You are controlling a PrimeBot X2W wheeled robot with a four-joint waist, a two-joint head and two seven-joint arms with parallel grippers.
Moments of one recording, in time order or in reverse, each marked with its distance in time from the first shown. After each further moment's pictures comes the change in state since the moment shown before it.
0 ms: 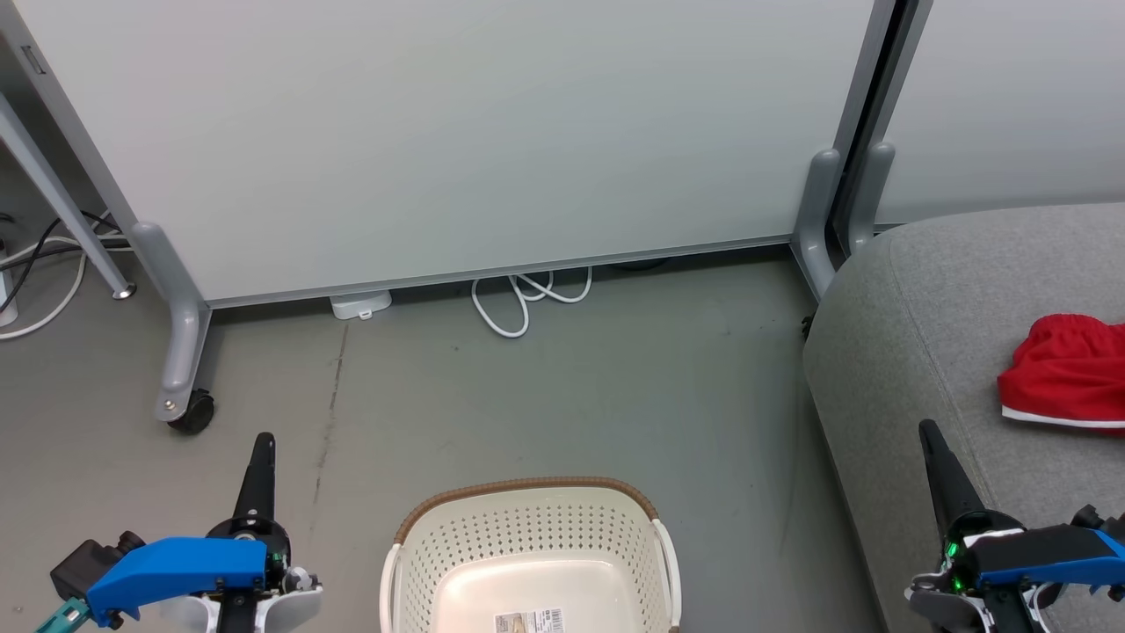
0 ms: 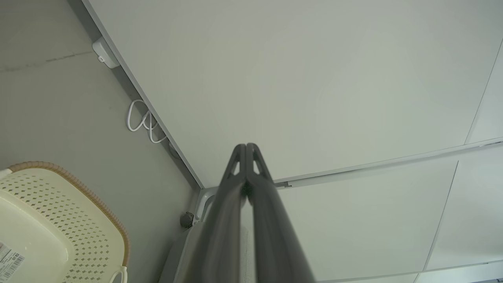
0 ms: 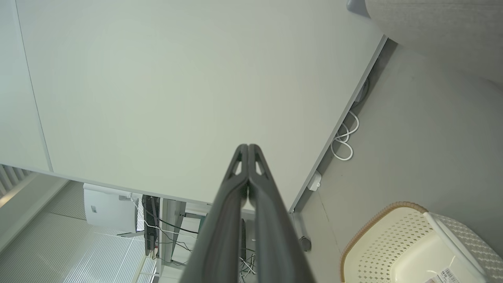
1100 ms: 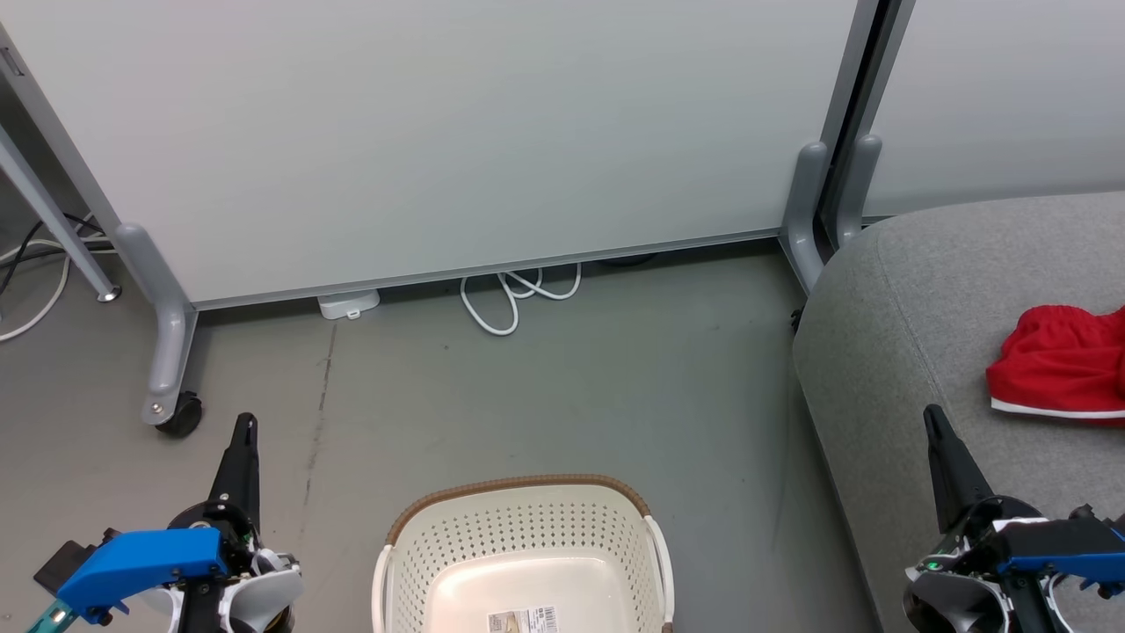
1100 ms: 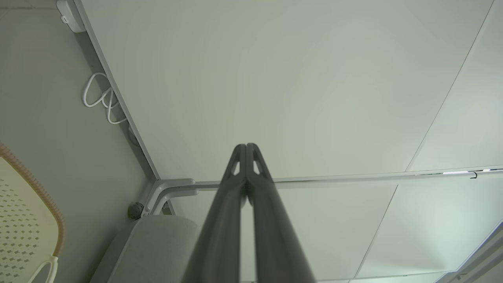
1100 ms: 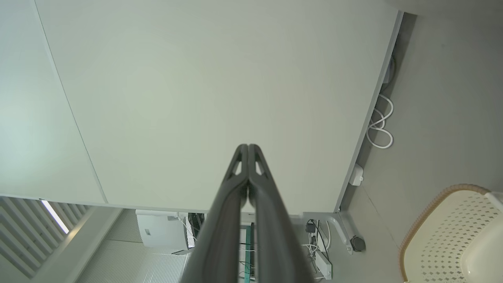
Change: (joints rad) left arm -0.014 -0.006 0.052 -0.039 -0.217 0.000 0.063; right arm -0.024 -0.001 -0.007 0.005 0.243 0.000 0.032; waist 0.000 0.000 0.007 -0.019
